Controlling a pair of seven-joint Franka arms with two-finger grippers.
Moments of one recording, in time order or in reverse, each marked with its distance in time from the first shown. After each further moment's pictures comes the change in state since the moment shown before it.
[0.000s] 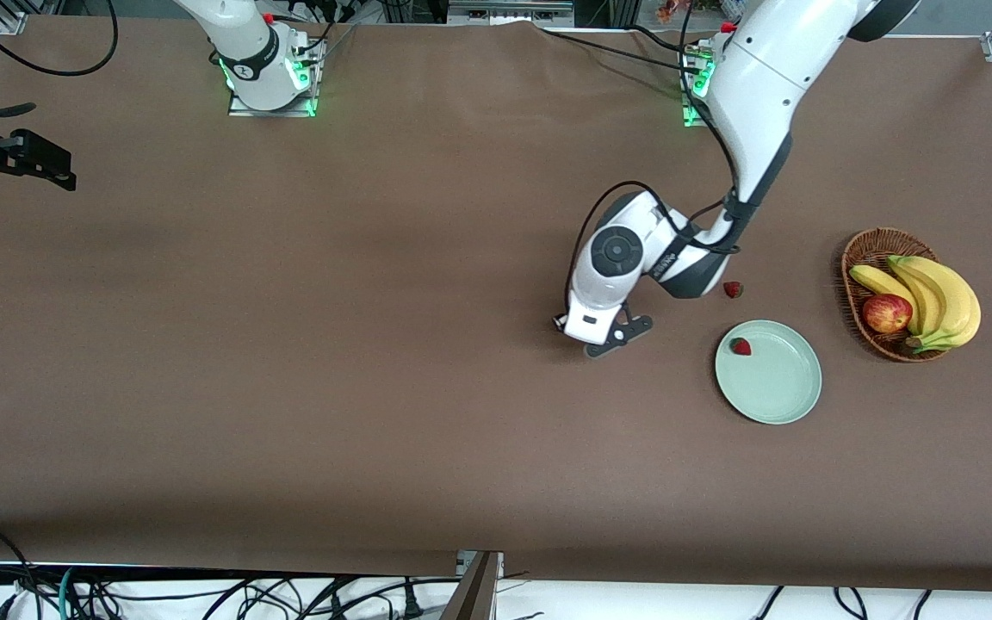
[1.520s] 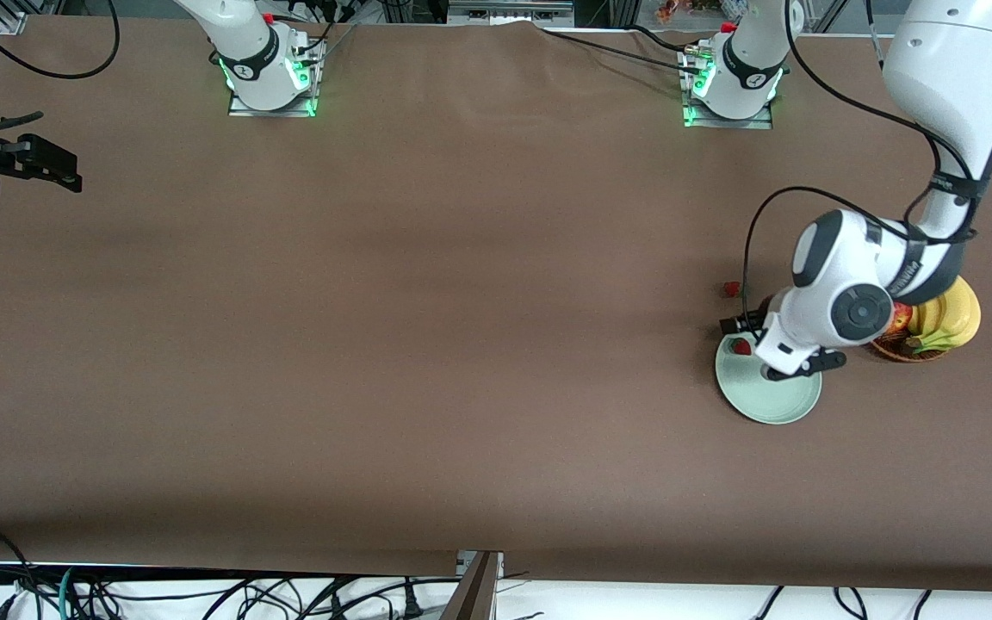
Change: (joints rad) left arm 0.472 -0.223 -0.058 -0.233 -0.010 -0.199 0.704; right arm 0.000 0.013 0.000 0.000 0.001 -0.006 0.000
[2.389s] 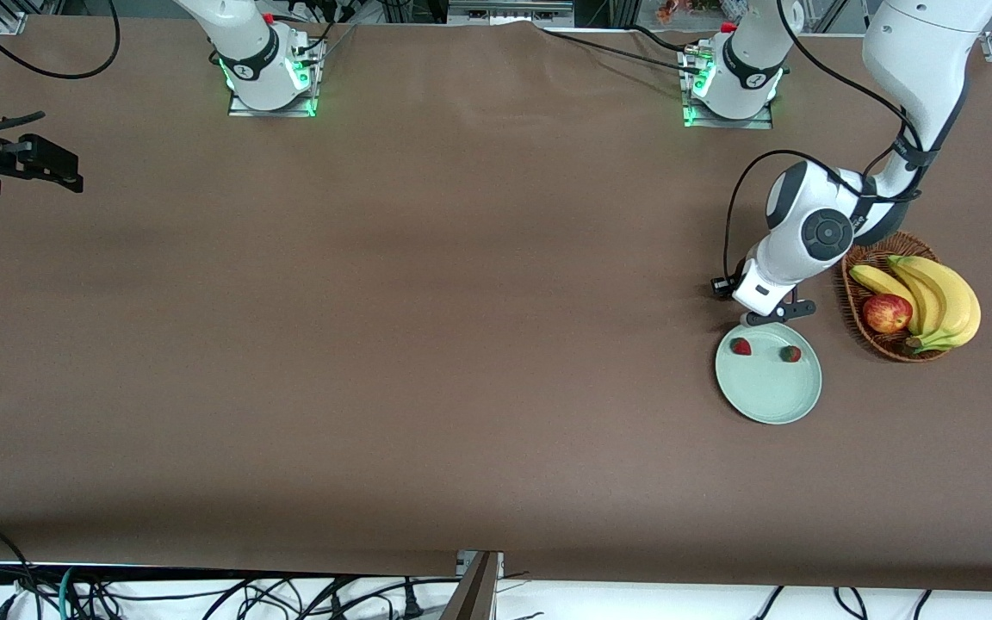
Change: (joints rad) left arm 0.051 -0.082 0.010 -0.346 0.000 0.391 0.000; right arm 0.001 0.000 0.002 0.000 0.001 0.001 0.000
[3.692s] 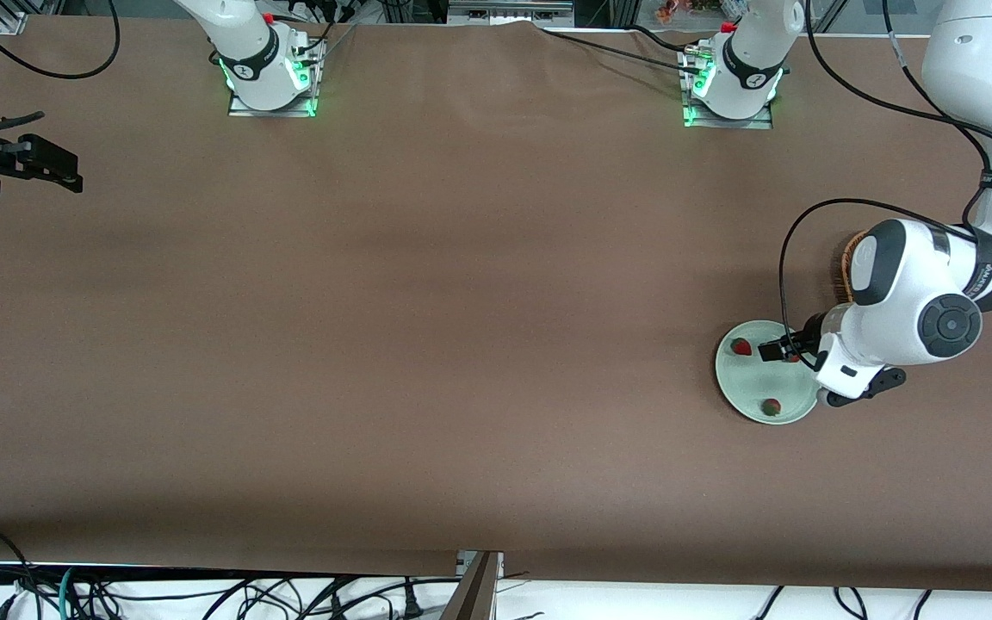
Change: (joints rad) left arm 0.022 0.149 -0.007 0.634 -0.067 -0.561 0.020; right arm 0.000 0.000 -0.001 0.000 0.000 0.000 0.000
